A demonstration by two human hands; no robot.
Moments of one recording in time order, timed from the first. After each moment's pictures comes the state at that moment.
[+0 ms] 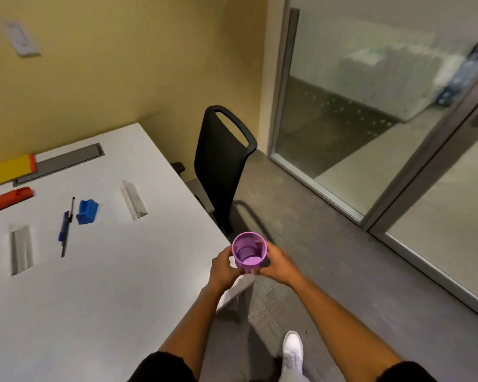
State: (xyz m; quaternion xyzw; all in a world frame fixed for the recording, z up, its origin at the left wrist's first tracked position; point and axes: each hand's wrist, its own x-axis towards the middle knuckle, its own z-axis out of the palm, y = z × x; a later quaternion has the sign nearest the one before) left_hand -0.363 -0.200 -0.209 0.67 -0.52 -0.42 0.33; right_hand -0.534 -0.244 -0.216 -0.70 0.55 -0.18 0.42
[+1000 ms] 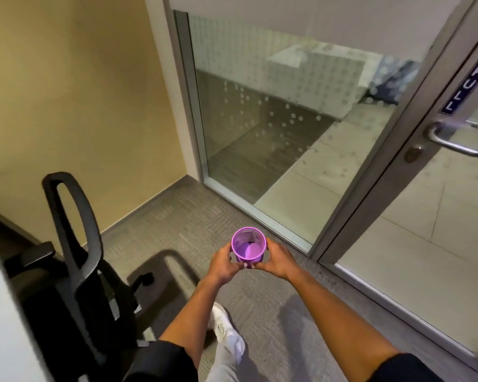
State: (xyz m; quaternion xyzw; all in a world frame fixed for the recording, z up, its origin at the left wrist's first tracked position) left_hand -0.675 -0.672 -0.245 0.61 -0.60 -0.45 0.25; right_hand -0.855 -0.667 -0.234 -0.65 0.64 -0.18 0.36
